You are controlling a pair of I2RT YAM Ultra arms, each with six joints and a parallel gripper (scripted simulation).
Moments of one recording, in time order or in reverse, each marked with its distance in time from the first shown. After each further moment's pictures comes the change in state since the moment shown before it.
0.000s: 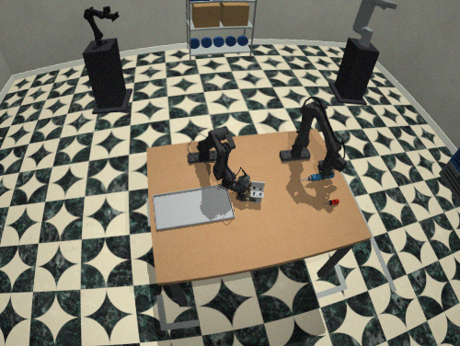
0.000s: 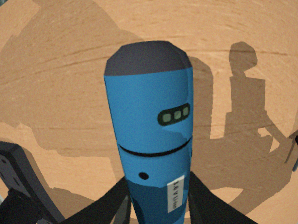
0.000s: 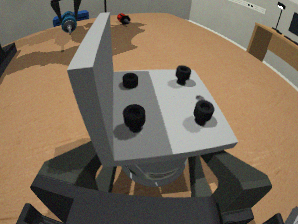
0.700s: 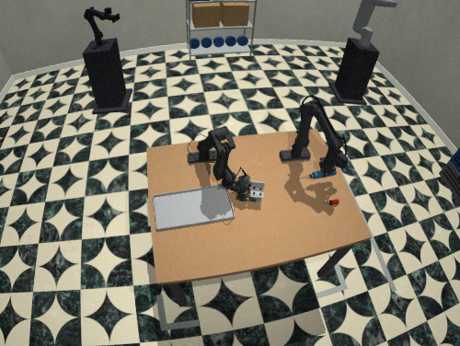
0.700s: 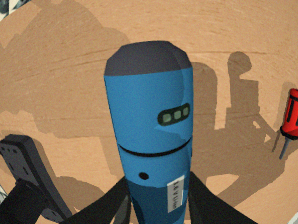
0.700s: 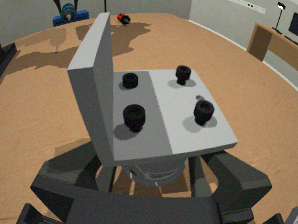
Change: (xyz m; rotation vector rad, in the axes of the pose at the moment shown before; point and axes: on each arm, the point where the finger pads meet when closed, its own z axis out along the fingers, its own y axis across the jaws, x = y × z) left arm -0.001 -0.003 -0.028 0.010 -0.004 0.000; right arm 0.000 0.000 0.000 0.000 0.000 0.000
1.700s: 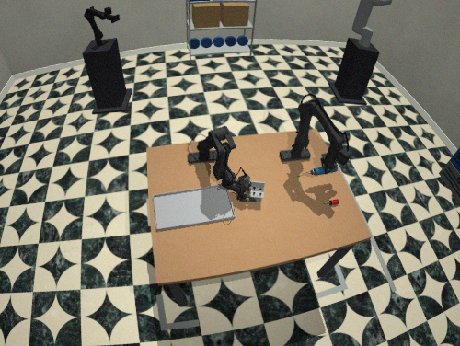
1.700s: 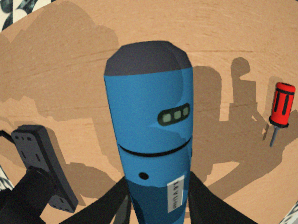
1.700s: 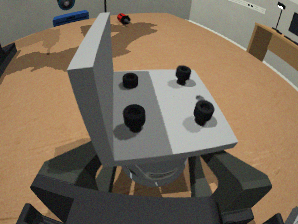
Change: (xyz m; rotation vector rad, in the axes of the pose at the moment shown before) left arm 0.001 0.001 -0.032 -0.010 0.004 0.000; right arm 0.000 0.000 0.000 0.000 0.000 0.000
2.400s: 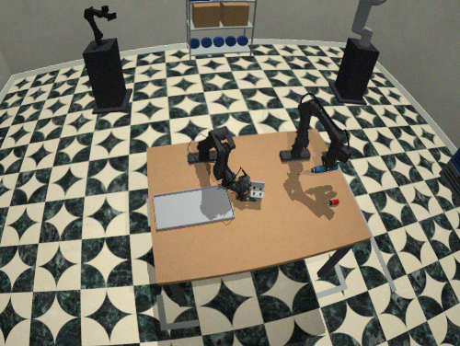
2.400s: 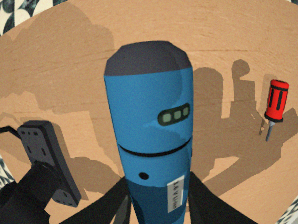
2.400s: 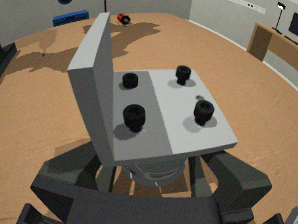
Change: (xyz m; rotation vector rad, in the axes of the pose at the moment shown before) left arm 0.001 0.001 -0.016 -0.003 0.001 0.000; right arm 0.000 0.000 0.000 0.000 0.000 0.000
